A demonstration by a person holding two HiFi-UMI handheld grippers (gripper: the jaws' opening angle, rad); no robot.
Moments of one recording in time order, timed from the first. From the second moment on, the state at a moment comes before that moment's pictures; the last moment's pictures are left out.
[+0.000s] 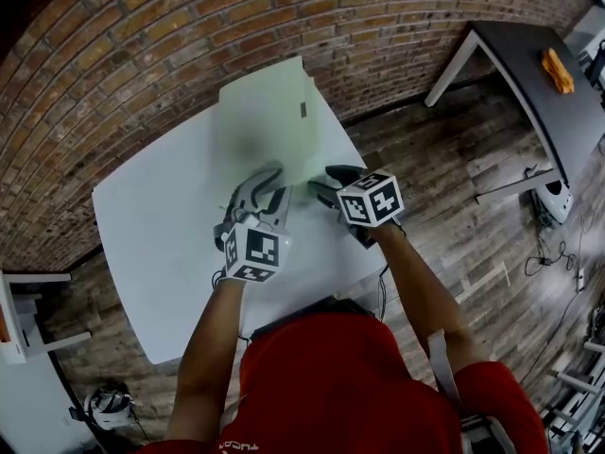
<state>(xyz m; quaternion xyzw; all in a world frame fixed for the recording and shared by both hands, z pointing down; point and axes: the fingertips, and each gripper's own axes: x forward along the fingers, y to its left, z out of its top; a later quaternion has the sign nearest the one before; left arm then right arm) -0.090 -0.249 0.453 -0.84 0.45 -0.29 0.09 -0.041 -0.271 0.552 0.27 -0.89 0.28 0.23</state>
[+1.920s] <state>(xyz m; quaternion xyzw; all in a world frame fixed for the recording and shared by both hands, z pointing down) -0.054 -0.251 0.526 -0.86 0.27 -0.43 0.03 -0.038 -0.261 0.554 0.13 -0.92 0.22 0.29</state>
